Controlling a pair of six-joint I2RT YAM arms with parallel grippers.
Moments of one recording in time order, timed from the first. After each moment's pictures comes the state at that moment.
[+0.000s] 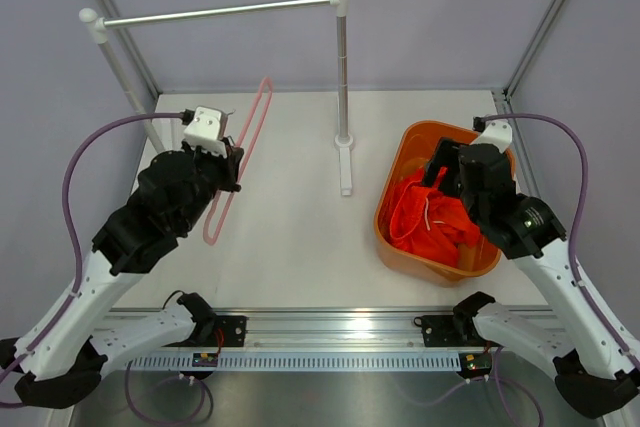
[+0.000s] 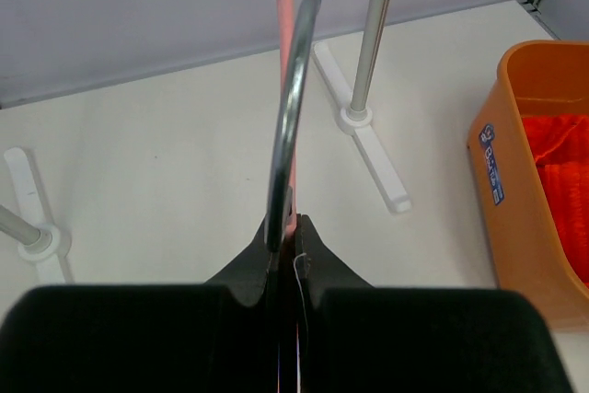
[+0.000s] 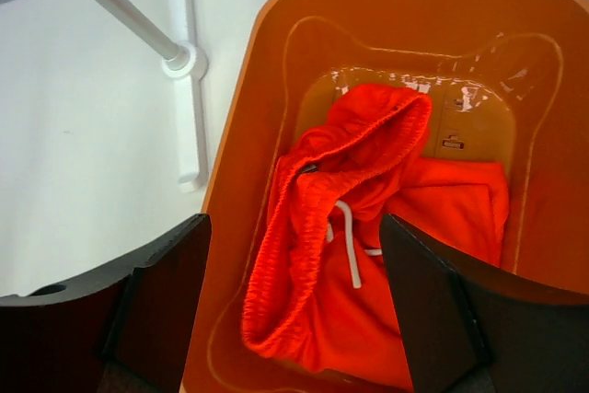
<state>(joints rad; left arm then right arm) -0.75 0.84 1.24 -0.59 -0.42 -0.12 0.53 0.91 1.17 -0.78 0.48 0.51</state>
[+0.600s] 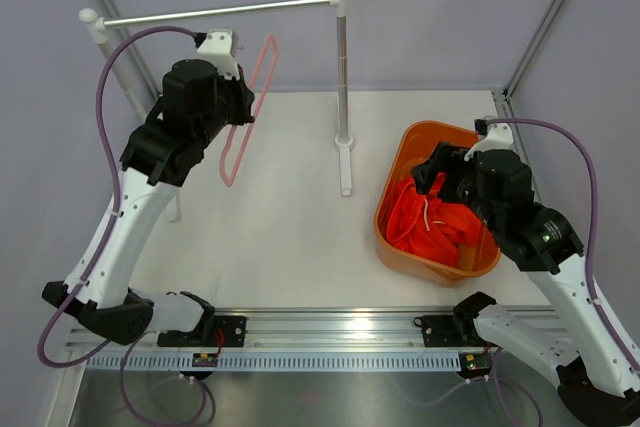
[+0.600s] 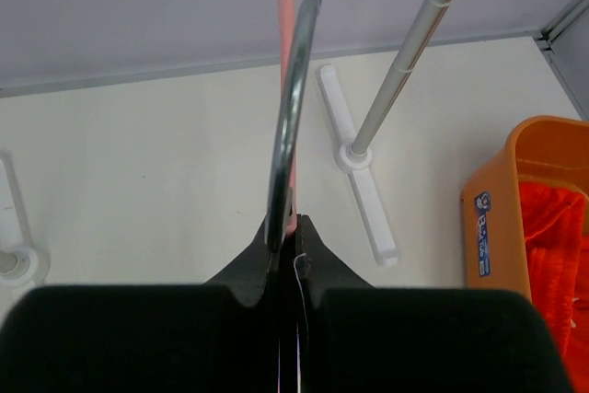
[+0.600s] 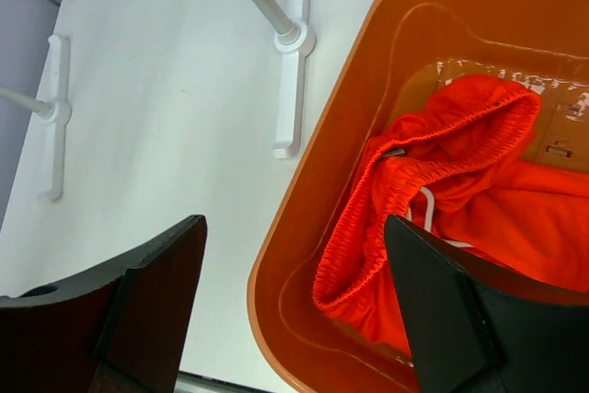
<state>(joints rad) -0.49 1.29 1.73 -0.74 -0.20 -0.20 0.53 0.83 1.20 -0.78 0.24 0.51</state>
